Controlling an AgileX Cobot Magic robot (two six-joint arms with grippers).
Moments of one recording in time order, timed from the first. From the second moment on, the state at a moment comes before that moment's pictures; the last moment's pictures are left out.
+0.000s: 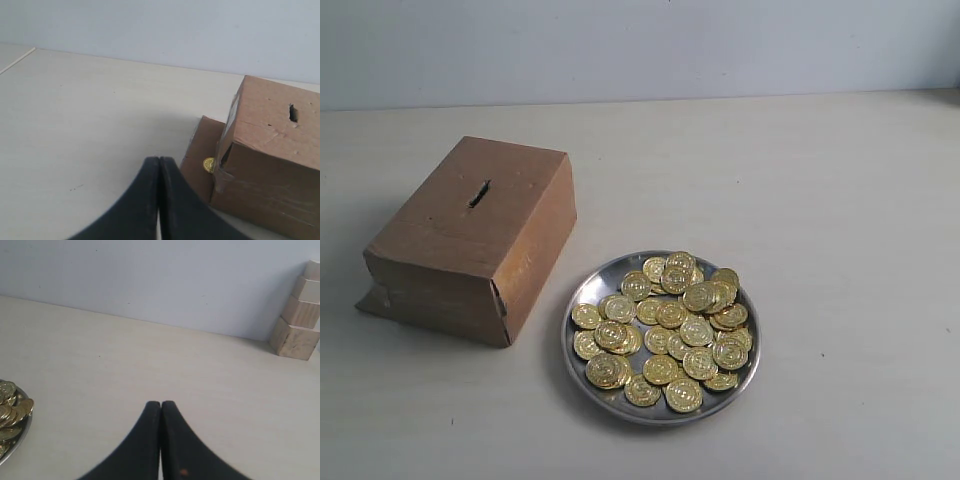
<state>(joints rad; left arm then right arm) 0.00 0.00 0.00 0.10 0.34 -0.19 -0.03 0.00 0.00 0.00 0.30 -0.15</state>
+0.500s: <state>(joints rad) 0.00 0.00 0.00 0.10 0.34 -0.19 -0.03 0.00 0.00 0.02 0.25 -0.15</state>
